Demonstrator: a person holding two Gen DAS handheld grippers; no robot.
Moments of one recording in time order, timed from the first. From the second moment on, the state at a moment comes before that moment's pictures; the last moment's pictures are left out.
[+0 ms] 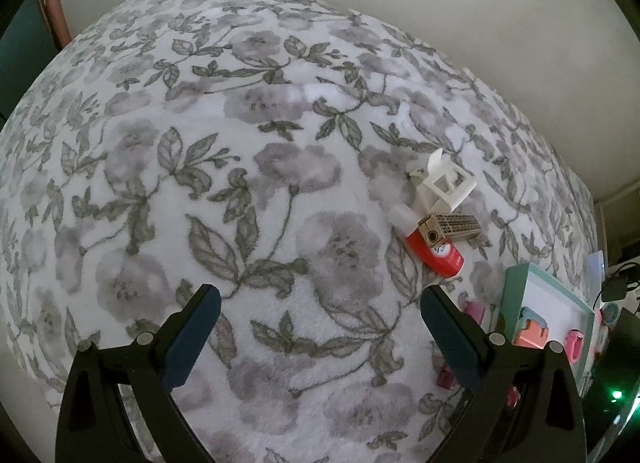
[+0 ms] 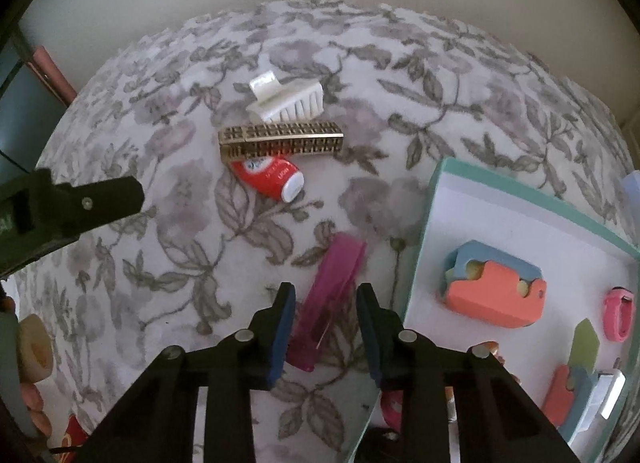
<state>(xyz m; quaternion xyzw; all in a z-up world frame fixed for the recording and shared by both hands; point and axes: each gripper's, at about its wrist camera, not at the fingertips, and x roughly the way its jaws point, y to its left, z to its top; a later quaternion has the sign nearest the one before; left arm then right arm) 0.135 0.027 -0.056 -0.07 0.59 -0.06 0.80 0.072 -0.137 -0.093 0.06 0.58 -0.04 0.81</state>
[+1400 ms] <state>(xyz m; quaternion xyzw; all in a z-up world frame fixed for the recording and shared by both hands) 0.163 -0.041 -0.080 0.01 0.58 -0.19 0.80 0.090 -0.200 -0.042 0.14 0.50 -0.07 0.85</state>
